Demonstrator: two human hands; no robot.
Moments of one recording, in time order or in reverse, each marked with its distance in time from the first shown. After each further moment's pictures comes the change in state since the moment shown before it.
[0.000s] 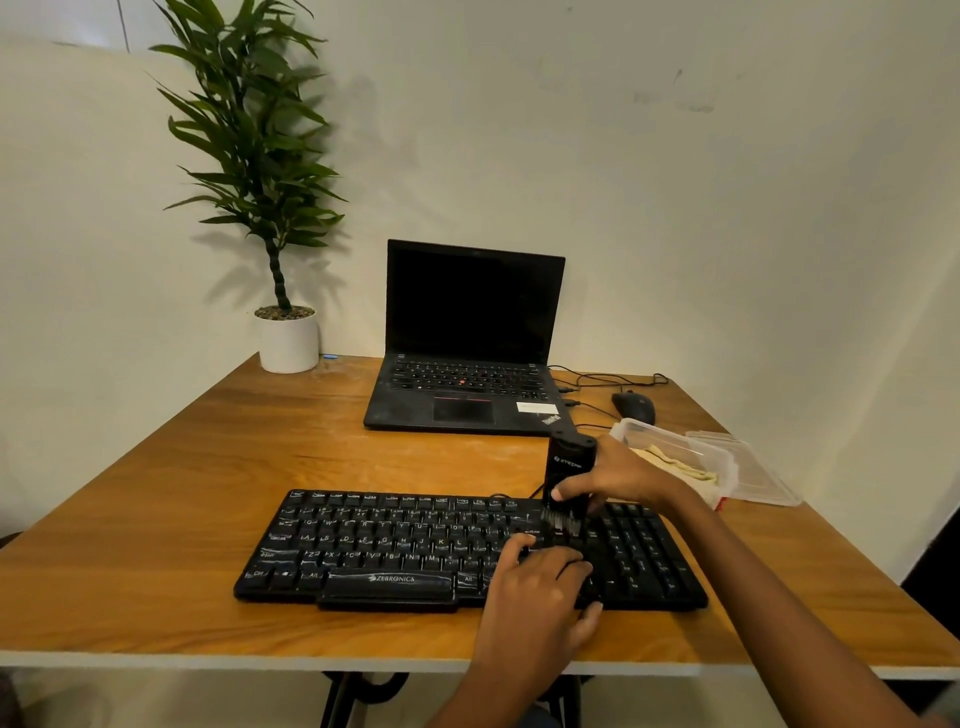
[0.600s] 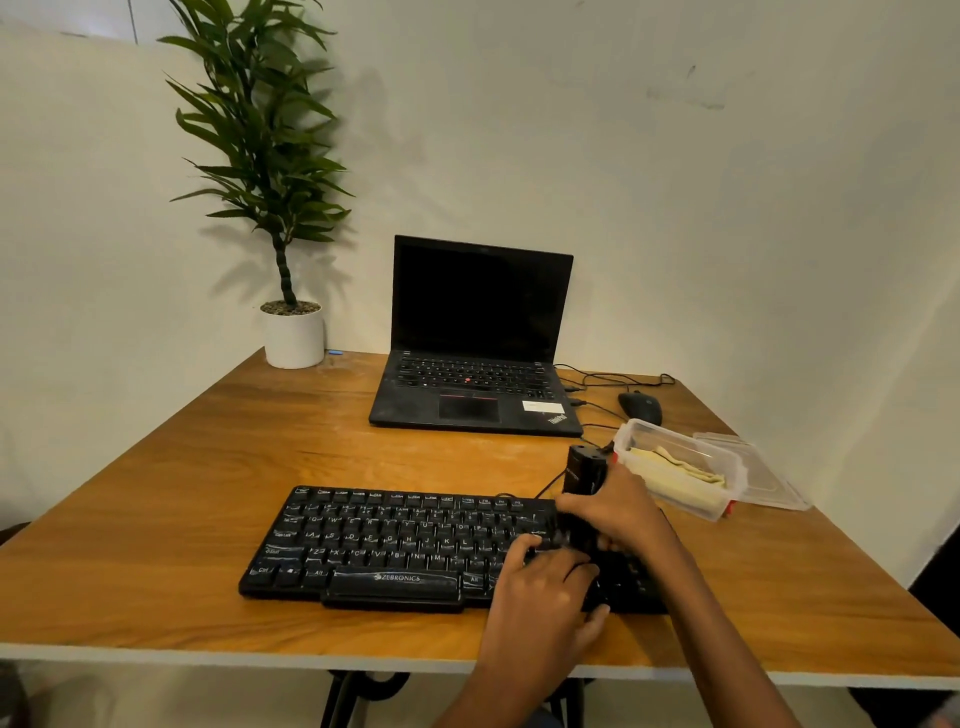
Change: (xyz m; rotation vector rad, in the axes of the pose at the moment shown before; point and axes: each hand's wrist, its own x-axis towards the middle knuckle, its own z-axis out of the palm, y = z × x) left_hand -0.001 0.001 0.002 0.009 0.003 0.003; right_hand -0.014 -0.001 0.042 -0.090 0.411 0.247
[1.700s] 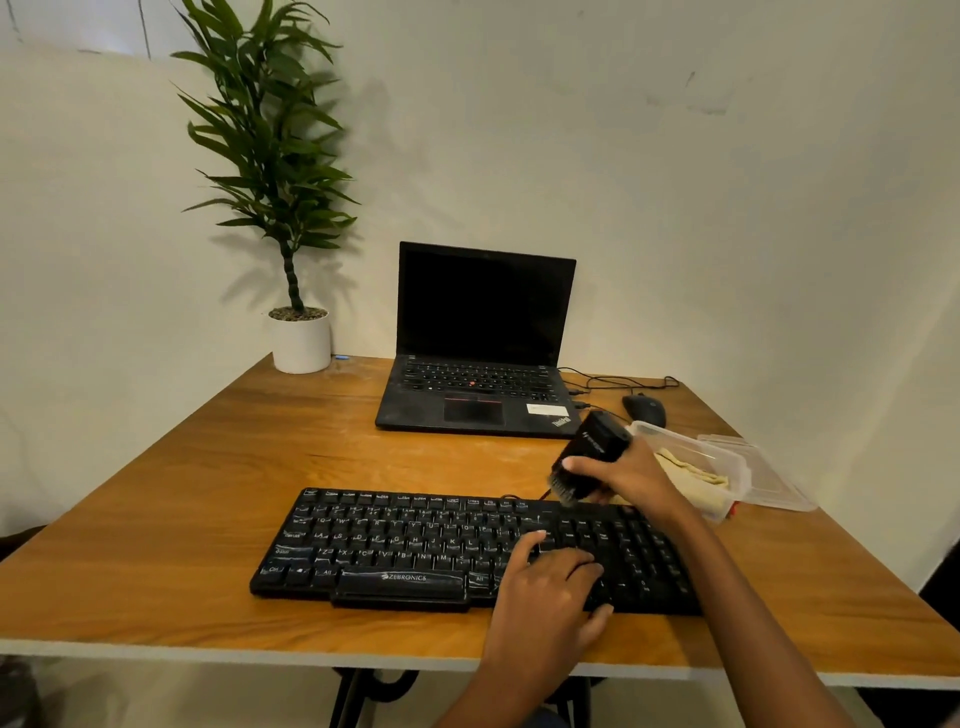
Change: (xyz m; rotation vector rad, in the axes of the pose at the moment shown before) left_hand -0.001 -0.004 -0.002 -0.006 -0.055 -0.014; right_hand 0.024 0.005 -0.018 0.358 -0.076 -0.154
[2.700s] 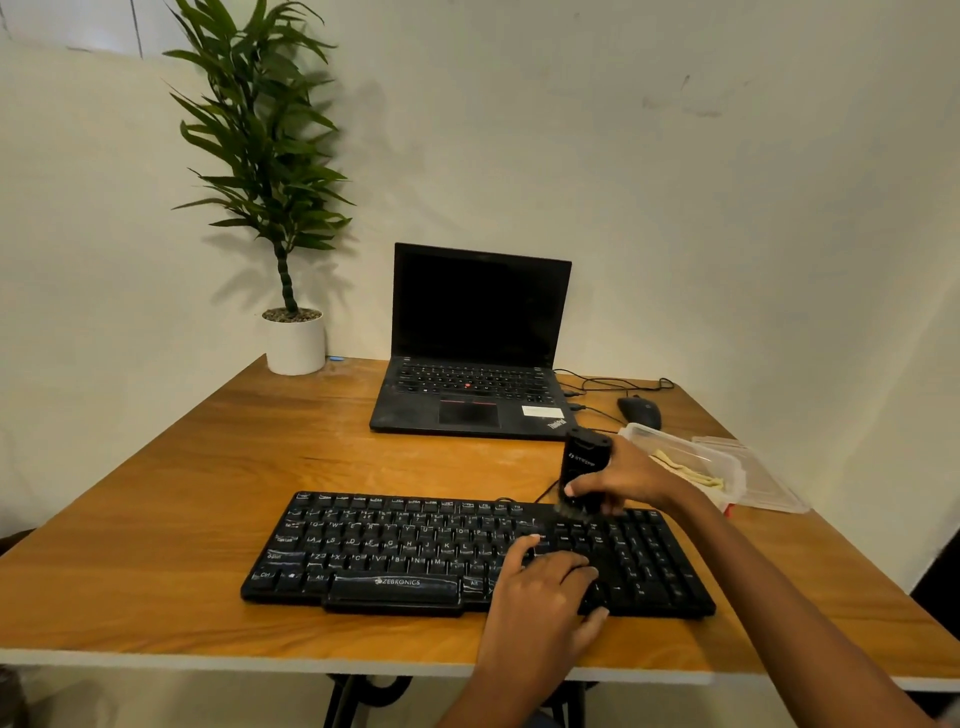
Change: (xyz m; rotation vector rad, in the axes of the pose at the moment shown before) left_hand 0.000 0.001 0.004 -0.013 0.030 -0.002; right_hand 0.023 0.006 -0.017 -0.338 -0.230 0.045
